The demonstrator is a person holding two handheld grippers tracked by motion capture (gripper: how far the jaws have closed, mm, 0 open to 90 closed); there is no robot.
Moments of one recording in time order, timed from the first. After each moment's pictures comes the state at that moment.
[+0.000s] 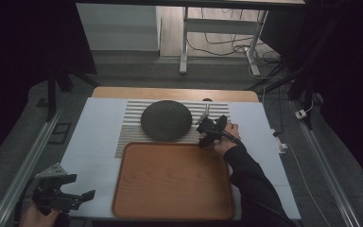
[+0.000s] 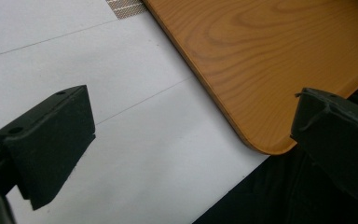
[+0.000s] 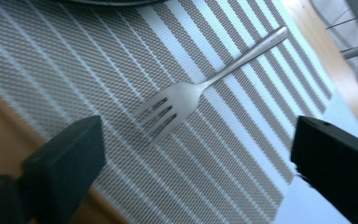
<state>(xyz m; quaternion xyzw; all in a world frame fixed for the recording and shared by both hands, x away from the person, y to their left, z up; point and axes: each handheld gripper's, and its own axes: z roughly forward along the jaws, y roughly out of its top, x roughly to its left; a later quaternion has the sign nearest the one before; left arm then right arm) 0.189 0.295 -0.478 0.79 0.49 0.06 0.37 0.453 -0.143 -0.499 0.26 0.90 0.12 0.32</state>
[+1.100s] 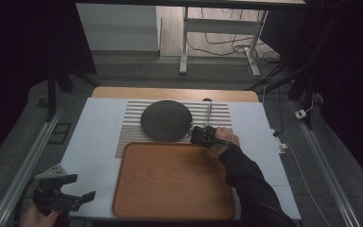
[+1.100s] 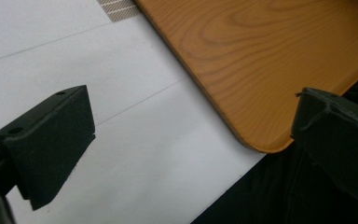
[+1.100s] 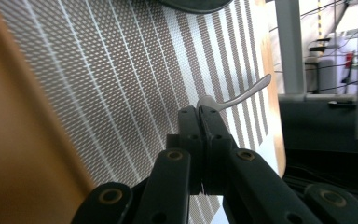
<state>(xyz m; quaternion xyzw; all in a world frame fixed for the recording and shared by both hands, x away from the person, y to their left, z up) 0.186 0.293 -0.476 0.79 0.47 0.06 0.38 0.429 -0.126 -0.500 0.09 0.91 0.04 0.41</state>
